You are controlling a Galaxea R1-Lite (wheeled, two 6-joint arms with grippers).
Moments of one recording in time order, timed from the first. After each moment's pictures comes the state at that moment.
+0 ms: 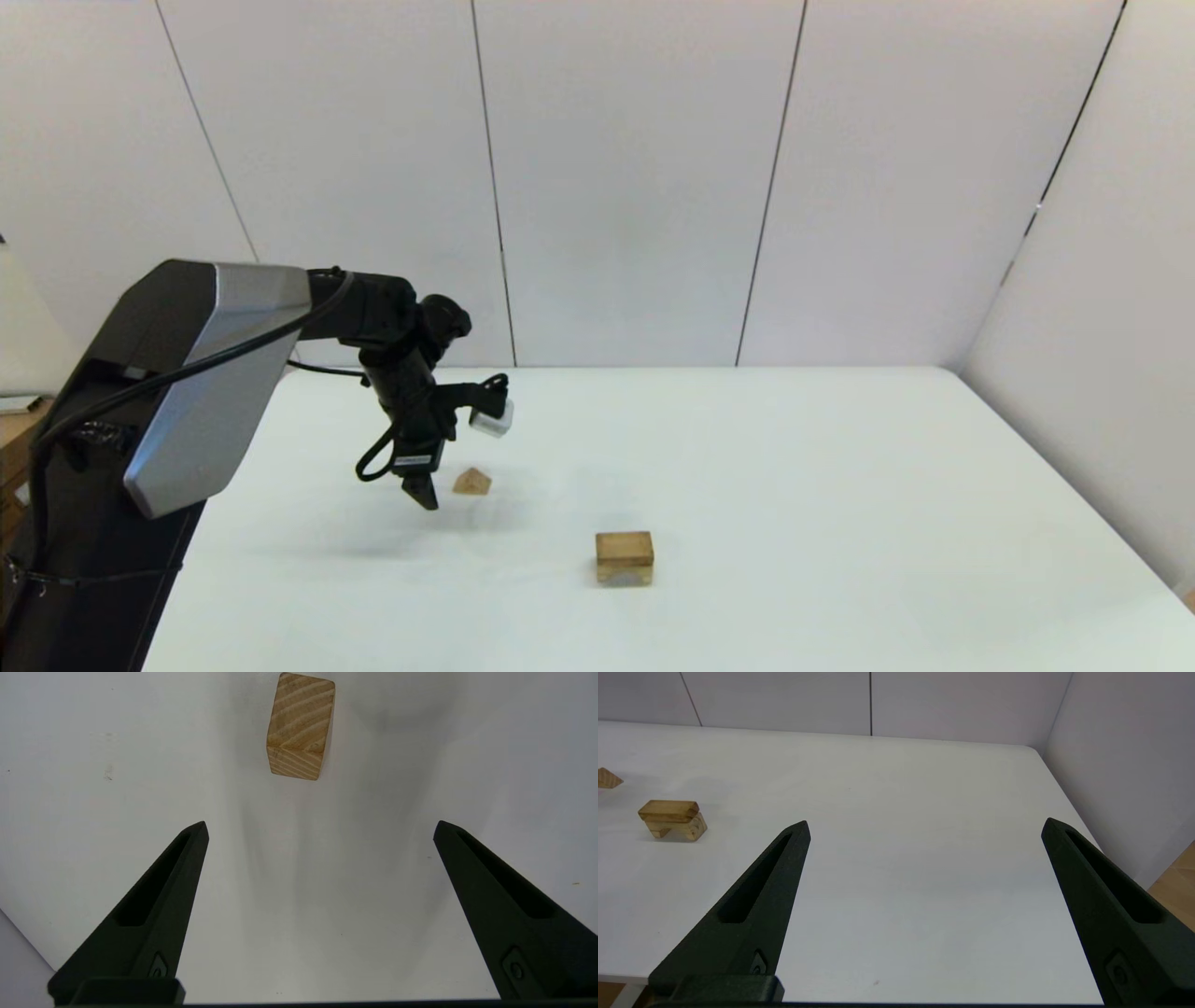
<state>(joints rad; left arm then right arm) -0.25 2.46 -1.97 0.92 -0.05 1.27 0.00 0.00 0.00 0.02 0.03 -0.04</state>
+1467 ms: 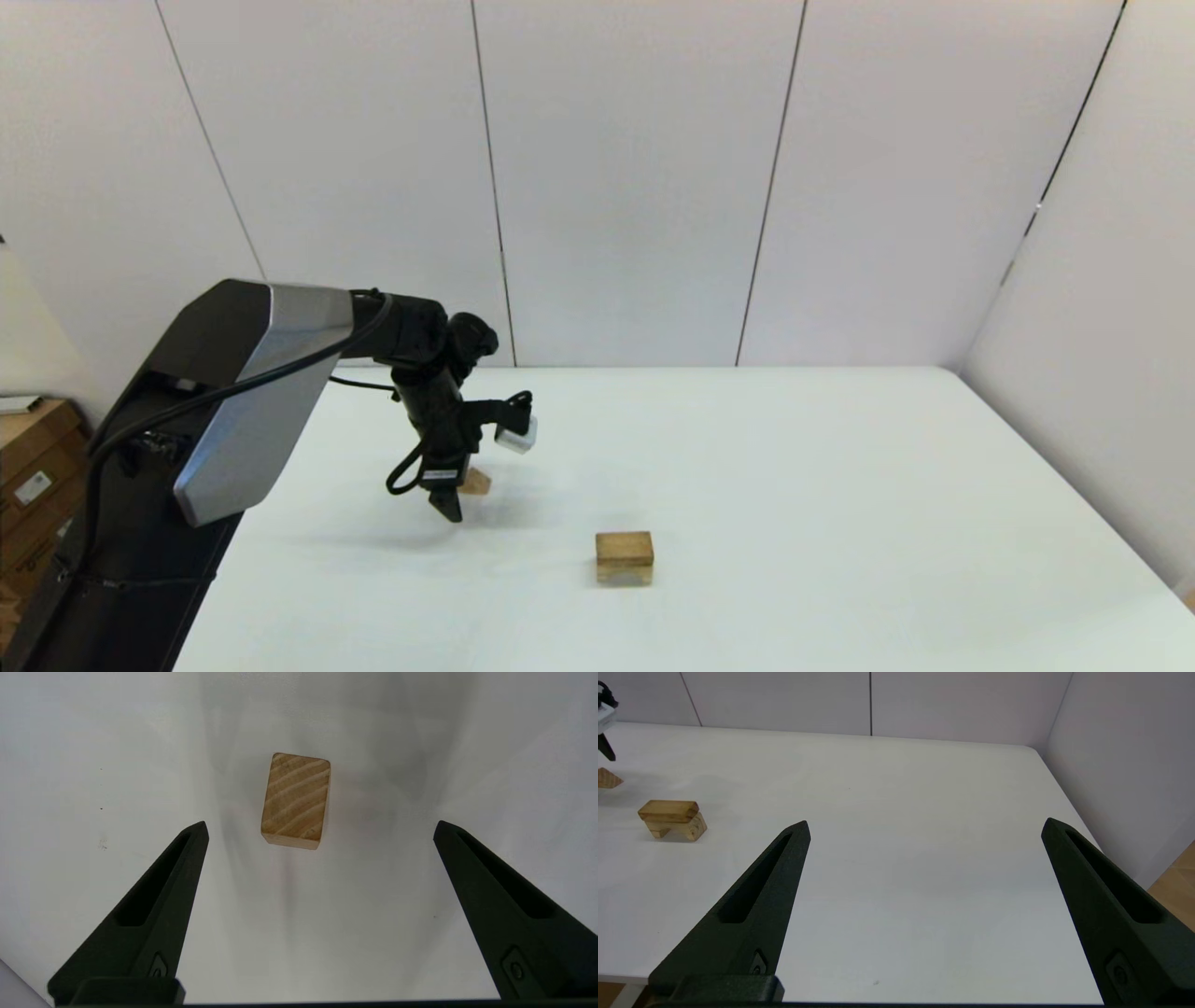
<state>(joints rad) -0.30 2.52 -1.98 0.87 -0.06 1.25 0.00 0.00 0.00 0.02 0.03 -0.04</state>
